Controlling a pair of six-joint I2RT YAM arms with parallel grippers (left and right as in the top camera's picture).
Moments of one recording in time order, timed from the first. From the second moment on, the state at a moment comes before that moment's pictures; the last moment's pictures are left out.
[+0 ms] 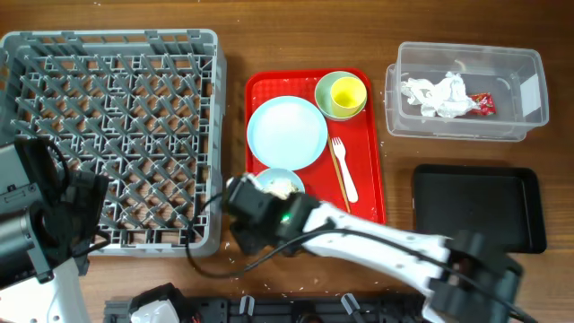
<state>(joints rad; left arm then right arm) 0.37 1.03 1.40 -1.59 -0.18 -1.00 1.13 1.72 1.14 -0.60 -0.05 0.50</state>
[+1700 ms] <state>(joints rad) 0.37 1.03 1.40 -1.59 -0.18 -1.00 0.67 1.56 1.42 -1.25 0.37 0.92</state>
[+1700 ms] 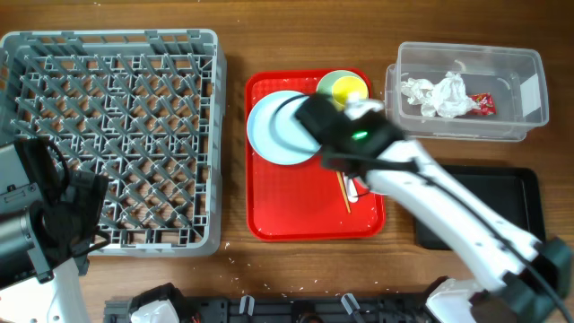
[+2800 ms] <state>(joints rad) 0.37 1.03 1.40 -1.59 -0.18 -1.00 -0.83 1.45 0.98 -0.97 -0.95 0.13</state>
